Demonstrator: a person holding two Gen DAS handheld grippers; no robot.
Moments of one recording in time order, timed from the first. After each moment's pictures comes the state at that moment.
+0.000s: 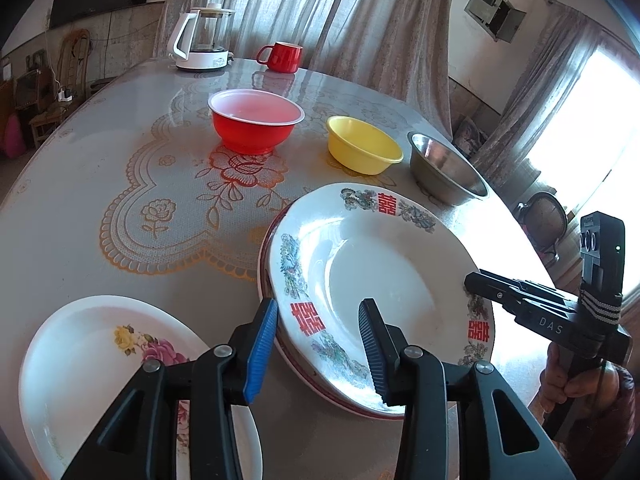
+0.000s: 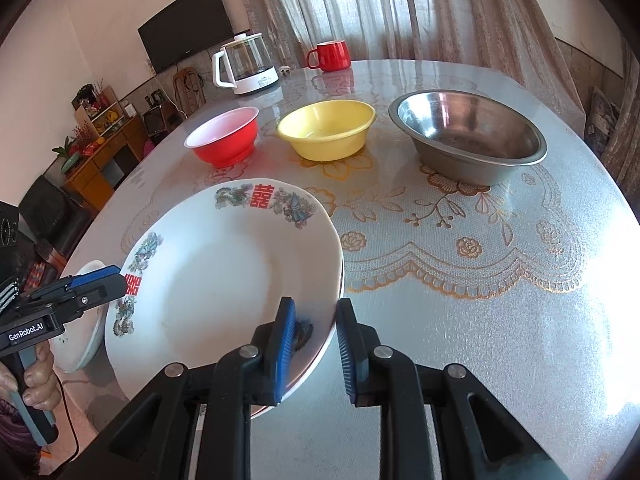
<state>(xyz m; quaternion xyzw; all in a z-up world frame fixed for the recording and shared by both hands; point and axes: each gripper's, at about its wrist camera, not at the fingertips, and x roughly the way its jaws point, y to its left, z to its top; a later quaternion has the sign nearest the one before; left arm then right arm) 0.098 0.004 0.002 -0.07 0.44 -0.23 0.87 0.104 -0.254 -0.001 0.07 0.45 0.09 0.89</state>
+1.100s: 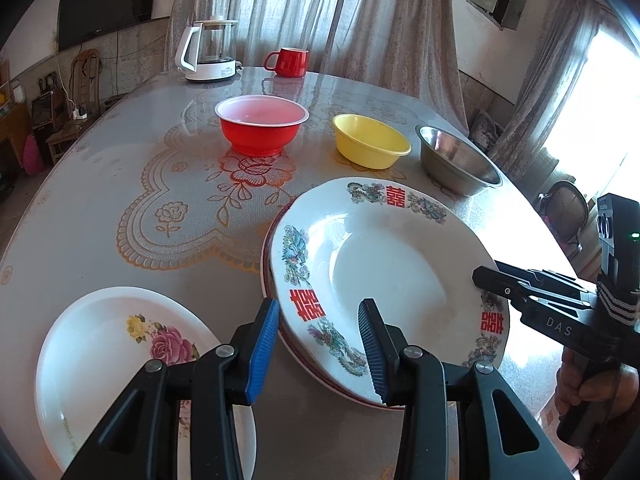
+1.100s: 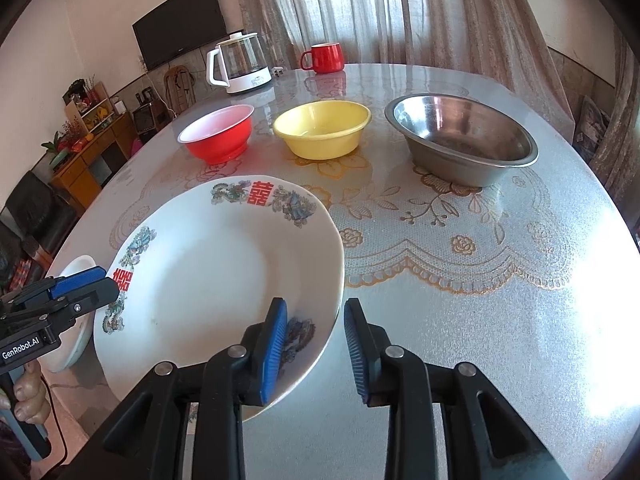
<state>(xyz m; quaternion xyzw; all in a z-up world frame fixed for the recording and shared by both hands) 0.083 -0.010 0.002 -0.02 0.43 -0.19 0.88 0.097 -0.243 -0.001 0.05 0.44 0.07 0.89</state>
